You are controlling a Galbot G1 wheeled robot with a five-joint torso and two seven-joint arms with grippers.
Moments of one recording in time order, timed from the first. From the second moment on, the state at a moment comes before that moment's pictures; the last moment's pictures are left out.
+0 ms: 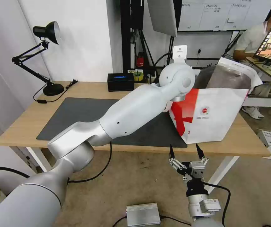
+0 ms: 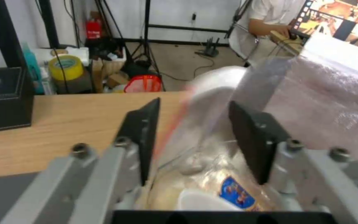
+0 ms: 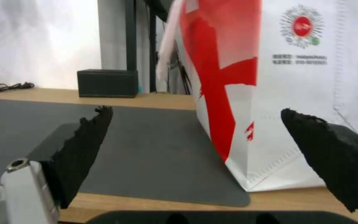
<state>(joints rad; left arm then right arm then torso) -0.12 -1.60 0.47 -1.35 -1.35 0.48 -0.93 -1.68 1.35 0.33 2.15 -0.02 0.21 0.26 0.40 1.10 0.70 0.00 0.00</state>
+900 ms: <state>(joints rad) 0.10 -1.42 0.38 -1.50 -1.08 0.28 -0.51 -1.68 1.35 0.33 2.15 -0.02 0.21 0.26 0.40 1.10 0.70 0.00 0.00</state>
